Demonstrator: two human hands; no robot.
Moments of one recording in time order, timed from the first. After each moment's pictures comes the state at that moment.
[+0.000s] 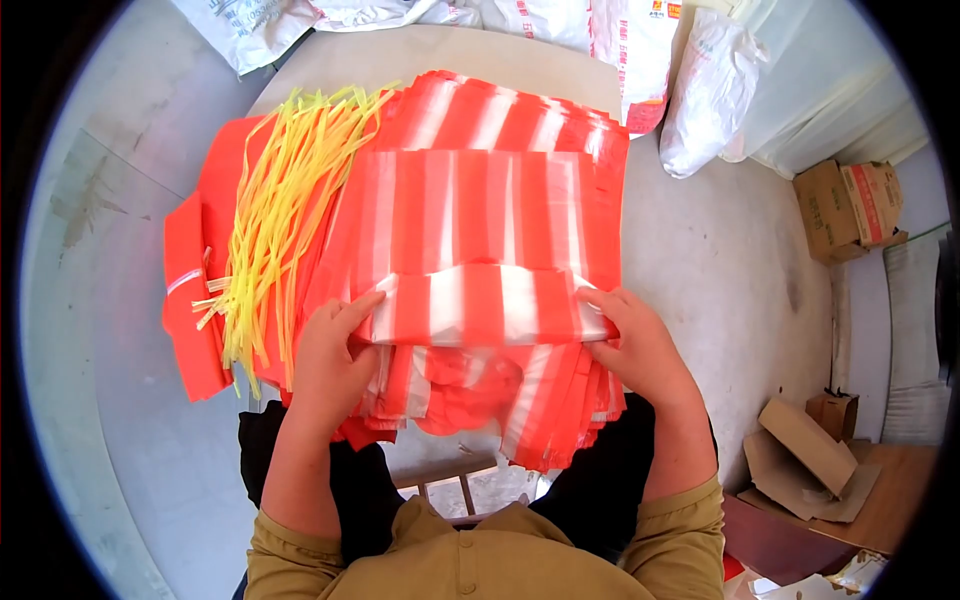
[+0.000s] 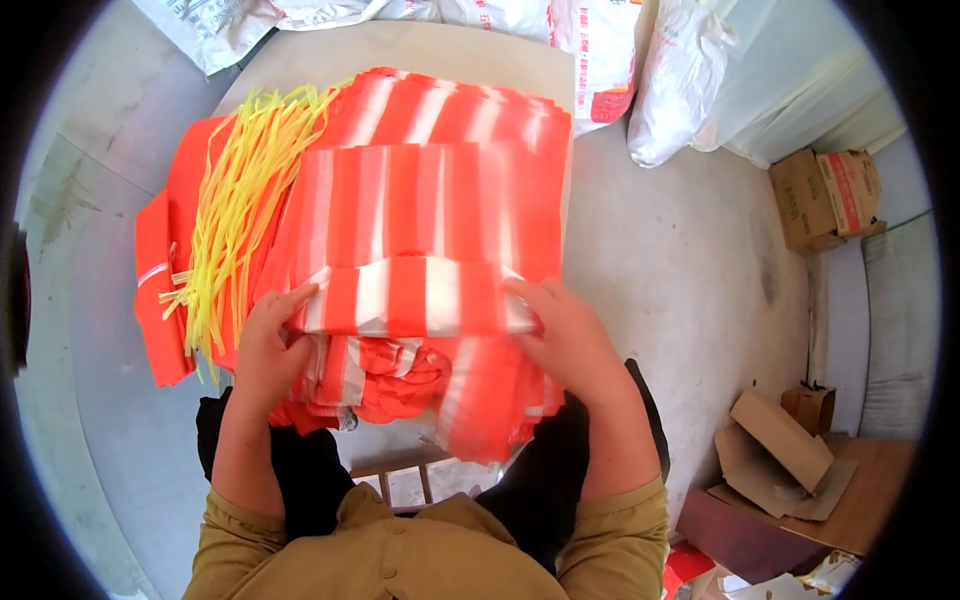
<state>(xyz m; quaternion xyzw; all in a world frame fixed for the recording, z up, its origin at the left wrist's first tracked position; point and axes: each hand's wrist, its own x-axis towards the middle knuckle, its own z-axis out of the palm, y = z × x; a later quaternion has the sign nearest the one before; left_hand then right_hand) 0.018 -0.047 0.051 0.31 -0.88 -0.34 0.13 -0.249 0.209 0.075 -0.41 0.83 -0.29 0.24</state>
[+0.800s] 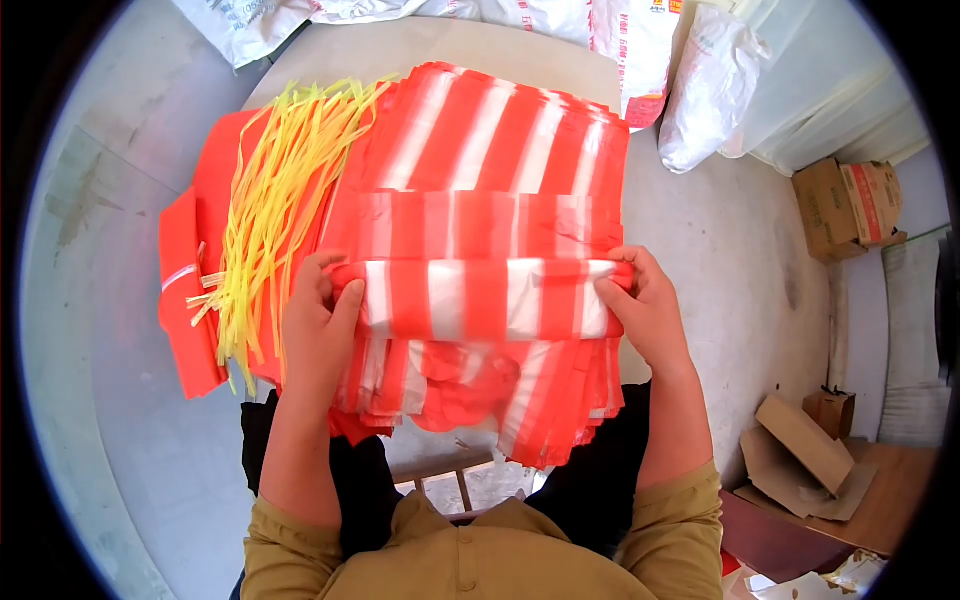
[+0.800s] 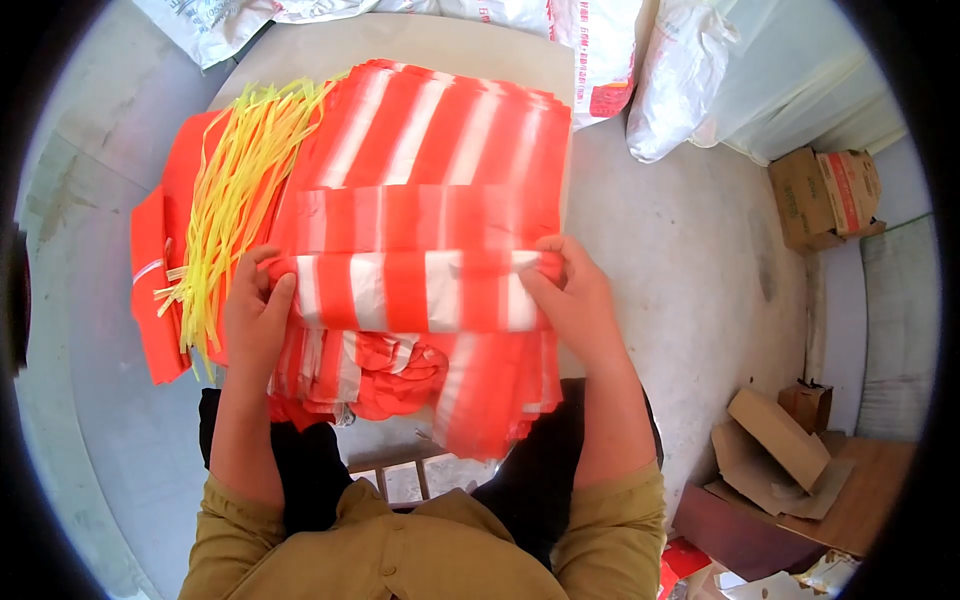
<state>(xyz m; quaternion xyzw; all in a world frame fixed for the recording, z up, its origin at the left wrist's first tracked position) -0.005 -0.060 0.041 0.41 -0.76 -0.43 0.24 -0.272 0.194 0.050 -0.22 0.77 -0.54 0.27</state>
